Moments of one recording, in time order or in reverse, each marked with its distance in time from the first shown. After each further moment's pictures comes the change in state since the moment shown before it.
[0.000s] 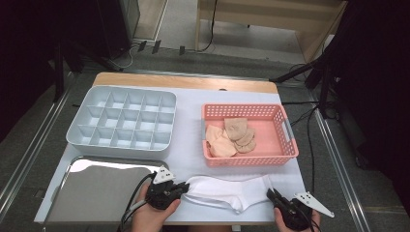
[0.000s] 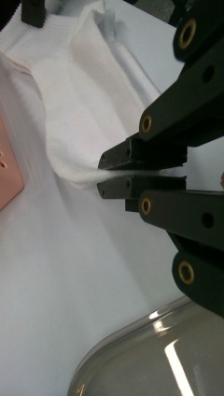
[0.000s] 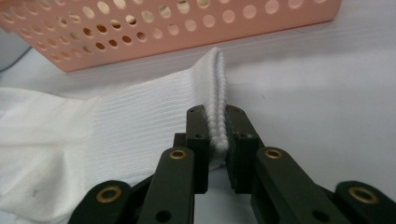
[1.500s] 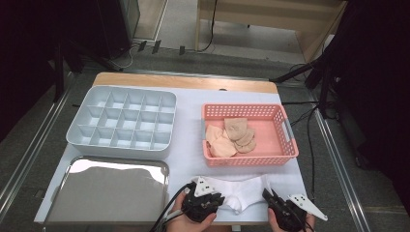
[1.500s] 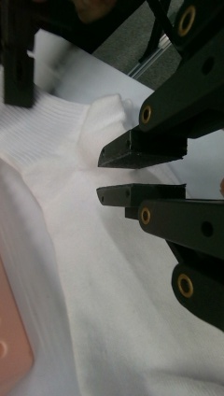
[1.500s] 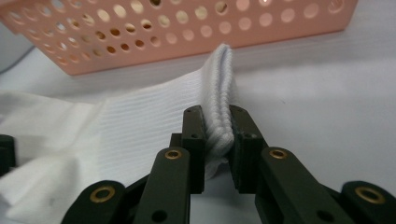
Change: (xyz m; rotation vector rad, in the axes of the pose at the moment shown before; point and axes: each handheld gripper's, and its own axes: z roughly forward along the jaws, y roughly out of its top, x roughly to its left) left arm -0.081 0.004 0.050 0.057 -0.085 0.098; right arm 0.020 -0.003 0.000 -0.034 -0.040 -0.025
